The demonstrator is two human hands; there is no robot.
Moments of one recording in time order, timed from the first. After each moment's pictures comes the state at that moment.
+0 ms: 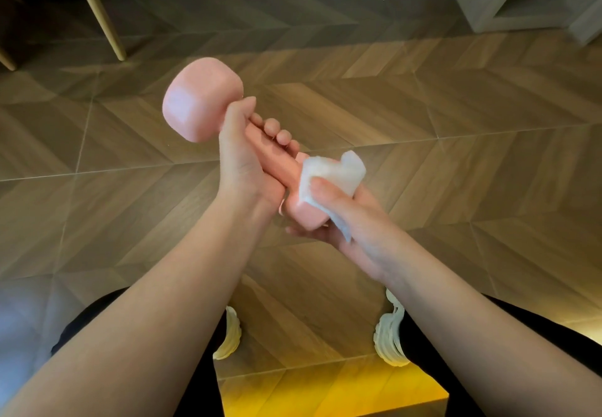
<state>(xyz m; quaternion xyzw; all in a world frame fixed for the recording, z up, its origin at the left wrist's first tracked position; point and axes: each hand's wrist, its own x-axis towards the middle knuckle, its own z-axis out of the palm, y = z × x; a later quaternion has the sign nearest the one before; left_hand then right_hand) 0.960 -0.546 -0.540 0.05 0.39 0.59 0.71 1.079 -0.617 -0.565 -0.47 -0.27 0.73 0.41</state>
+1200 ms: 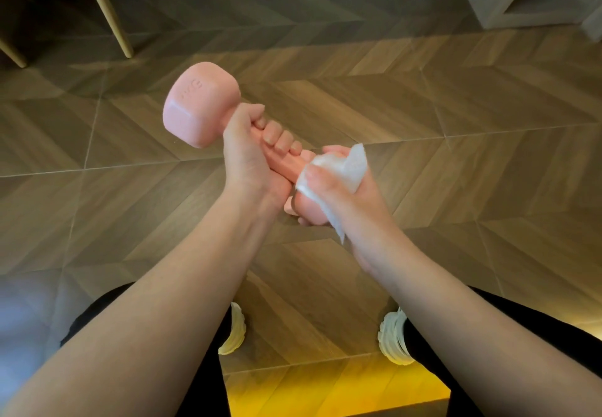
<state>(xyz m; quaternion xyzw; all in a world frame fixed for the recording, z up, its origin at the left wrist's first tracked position) 0.958 -0.544 -0.542 0.04 0.40 0.59 0.70 1.065 -0.612 -0.576 -0.56 -0.33 0.61 0.46</state>
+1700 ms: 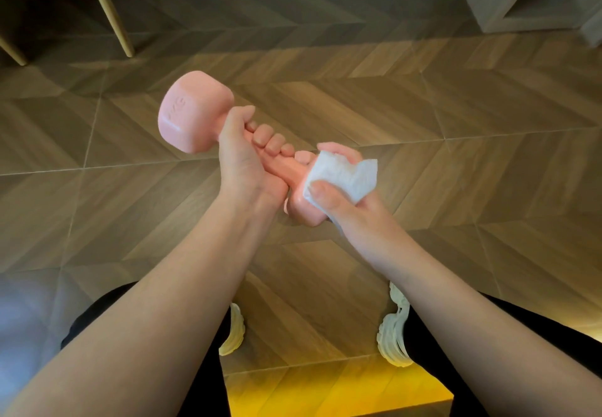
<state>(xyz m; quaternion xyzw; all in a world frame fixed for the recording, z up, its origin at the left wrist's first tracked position) 0.951 -0.543 -0.543 -0.01 0.42 0.60 0.68 1.077 -0.615 -0.569 -0.48 -0.45 0.62 0.43</state>
